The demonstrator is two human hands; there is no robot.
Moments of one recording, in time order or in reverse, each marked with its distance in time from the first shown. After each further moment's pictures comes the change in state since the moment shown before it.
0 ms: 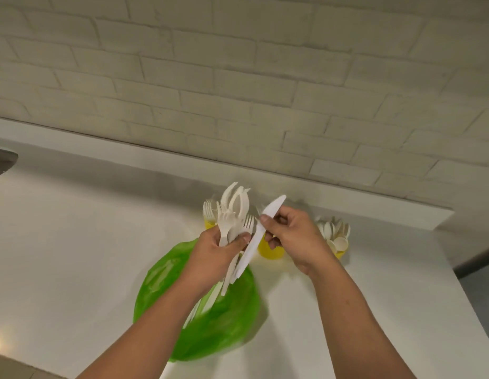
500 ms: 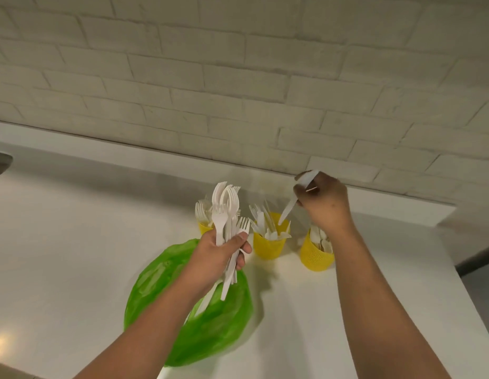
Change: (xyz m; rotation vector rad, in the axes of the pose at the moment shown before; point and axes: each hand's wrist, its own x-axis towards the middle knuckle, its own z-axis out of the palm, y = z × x) left_hand 0.018 -0.014 0.017 -0.127 -0.091 -0.104; right_hand 0.062 -0.005 -0.076 -0.553 0.409 -0.254
